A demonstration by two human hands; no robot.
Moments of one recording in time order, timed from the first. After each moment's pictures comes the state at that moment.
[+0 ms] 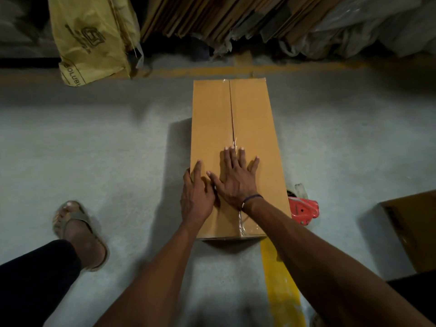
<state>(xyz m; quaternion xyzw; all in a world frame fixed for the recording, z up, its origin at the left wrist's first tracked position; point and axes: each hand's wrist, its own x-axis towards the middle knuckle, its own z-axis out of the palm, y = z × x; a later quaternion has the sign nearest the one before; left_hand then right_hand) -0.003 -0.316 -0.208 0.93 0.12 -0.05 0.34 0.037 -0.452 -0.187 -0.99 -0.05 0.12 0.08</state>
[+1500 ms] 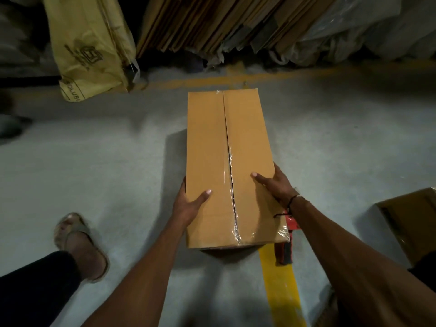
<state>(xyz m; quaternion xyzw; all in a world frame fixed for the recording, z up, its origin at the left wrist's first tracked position) -0.003 -0.285 -0.205 0.78 0.20 -0.18 0.56 0.039 -0.585 -0.204 -0.78 0.23 0.17 0.56</state>
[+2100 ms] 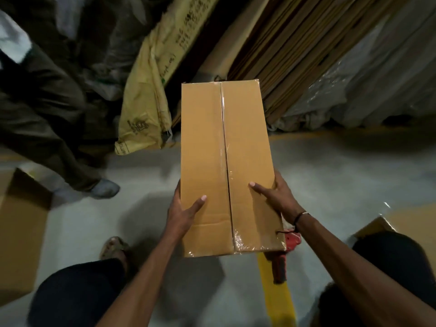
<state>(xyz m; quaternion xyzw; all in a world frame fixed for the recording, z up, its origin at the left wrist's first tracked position) -0.076 -0.244 0.042 0.81 0.11 -0.03 0.57 -0.046 -0.544 0.056 -0.78 0.08 0.06 0.61</state>
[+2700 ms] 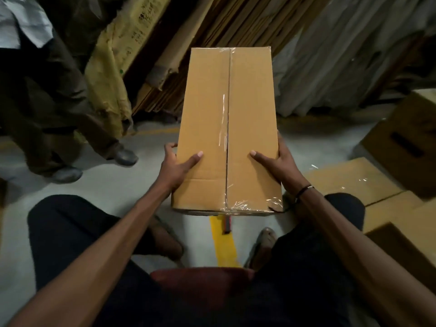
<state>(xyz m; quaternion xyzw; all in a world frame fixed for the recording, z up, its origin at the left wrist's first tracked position) -0.192 -0.361 0.189 0.80 -0.01 -0.05 0.60 -0.242 -0.667 0.217 -0.82 0.07 -0.06 0.57</state>
